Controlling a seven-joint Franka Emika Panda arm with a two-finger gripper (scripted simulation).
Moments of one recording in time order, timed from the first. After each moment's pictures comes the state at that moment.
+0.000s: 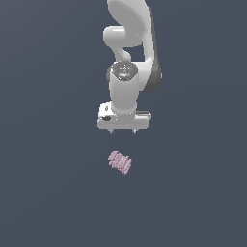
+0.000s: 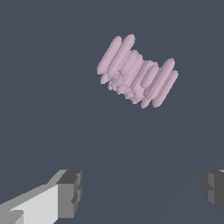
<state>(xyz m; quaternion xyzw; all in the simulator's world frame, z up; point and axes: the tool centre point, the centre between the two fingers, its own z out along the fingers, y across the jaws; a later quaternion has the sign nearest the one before) -0.012 -0.002 0.154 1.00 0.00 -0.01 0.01</state>
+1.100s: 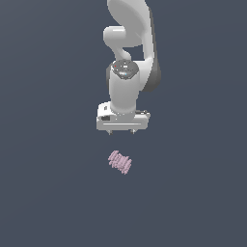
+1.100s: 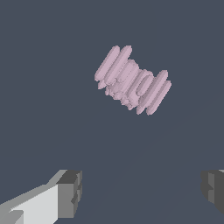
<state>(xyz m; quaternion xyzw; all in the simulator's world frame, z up) -0.005 -0.008 0.159 1.00 0.02 0.00 0.02</state>
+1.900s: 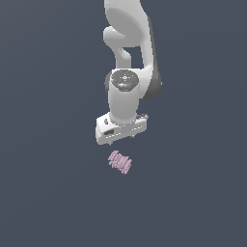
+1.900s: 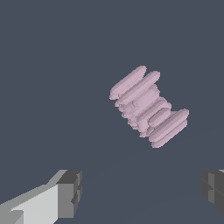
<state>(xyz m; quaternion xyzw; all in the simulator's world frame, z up) 0.026 -0.008 0.148 0.98 0.19 0.00 0.02</state>
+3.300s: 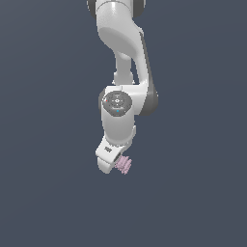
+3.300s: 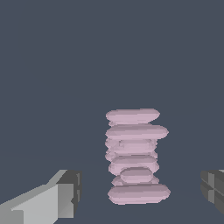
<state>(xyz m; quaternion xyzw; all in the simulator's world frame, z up) 0.082 -0.015 0.124 0.88 0.48 0.00 0.00</state>
